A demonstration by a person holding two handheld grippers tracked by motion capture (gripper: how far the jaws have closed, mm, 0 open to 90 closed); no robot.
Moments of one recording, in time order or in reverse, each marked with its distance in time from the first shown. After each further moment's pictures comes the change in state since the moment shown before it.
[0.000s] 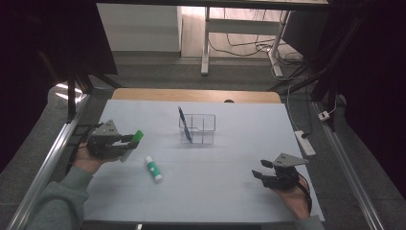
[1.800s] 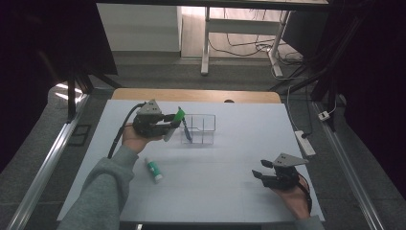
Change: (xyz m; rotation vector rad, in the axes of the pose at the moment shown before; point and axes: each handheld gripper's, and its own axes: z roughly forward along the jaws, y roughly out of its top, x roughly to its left) left arm -0.023 0.098 0.073 -0.164 -0.077 0.025; right arm -0.001 -0.001 0.000 0.001 -0.004 0.000
